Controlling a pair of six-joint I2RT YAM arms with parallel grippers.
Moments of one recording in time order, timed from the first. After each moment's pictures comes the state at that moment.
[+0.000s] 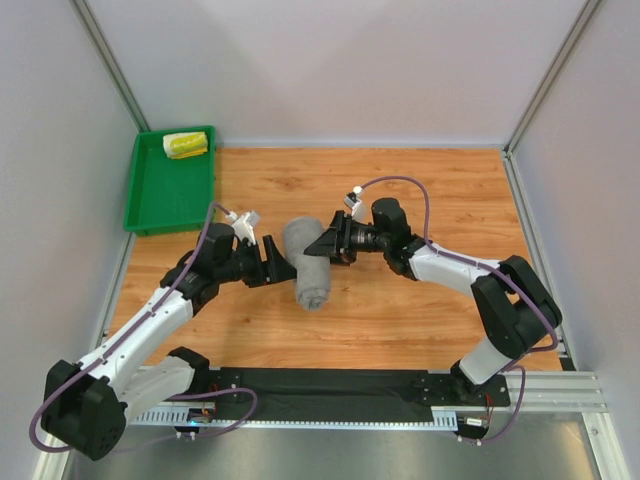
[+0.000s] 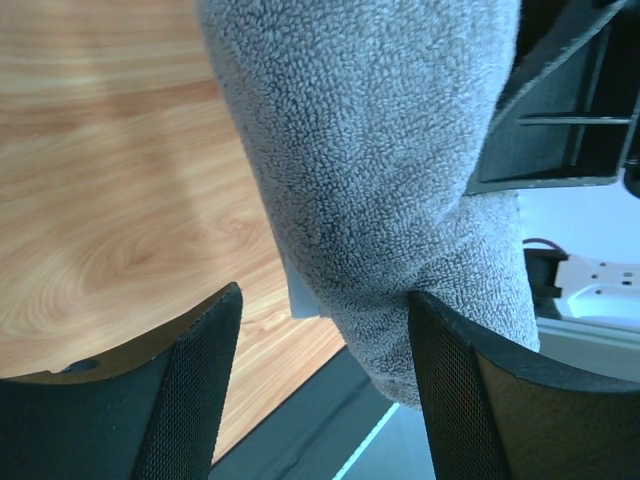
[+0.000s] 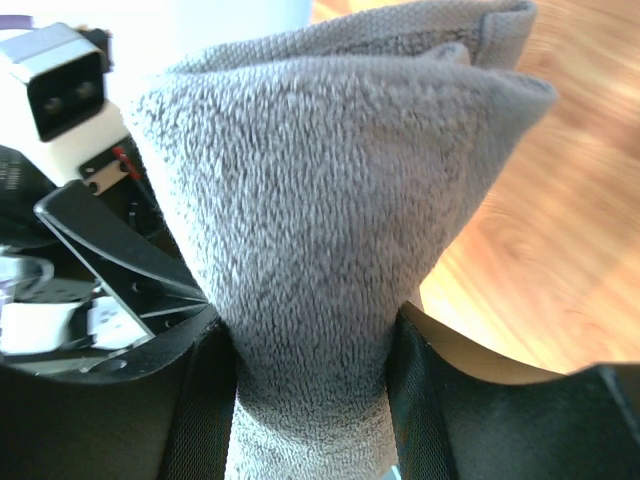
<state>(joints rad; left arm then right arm) -0.44 0.95 0.63 -0.25 0.48 -0.70 0.60 1.60 0.86 0.42 -0.75 1.12</state>
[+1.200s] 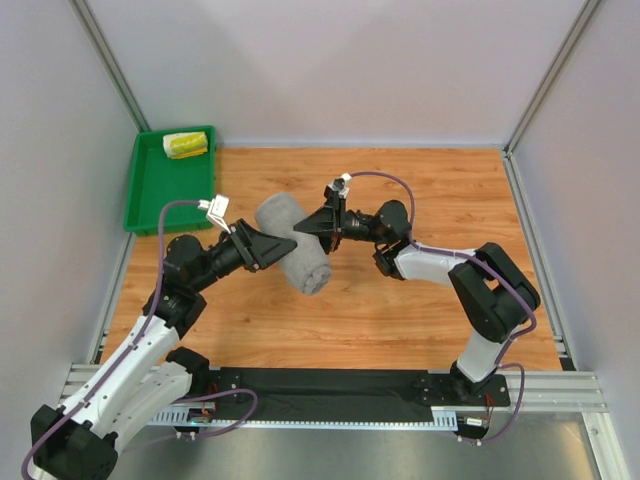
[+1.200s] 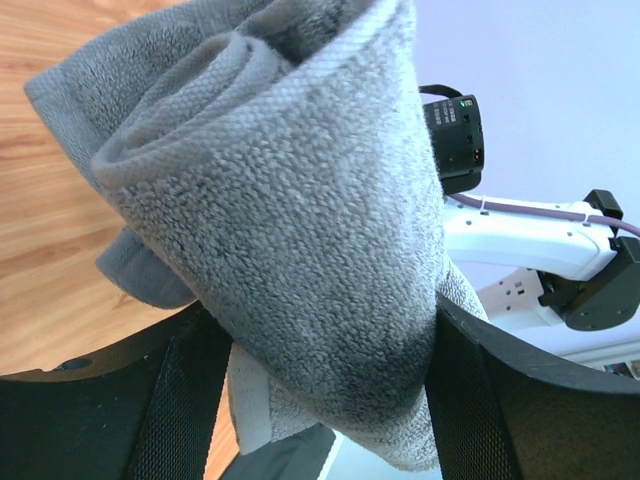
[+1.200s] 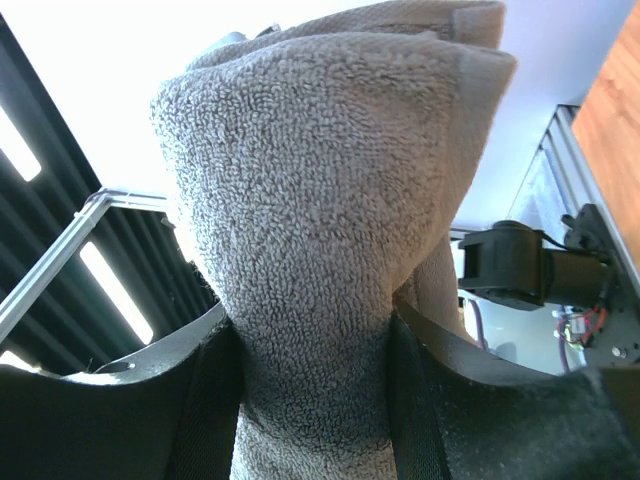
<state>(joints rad) -0.43 0.76 0.56 0.18 0.49 -0.96 0.64 1.73 0.89 1.18 -0.86 1.85</state>
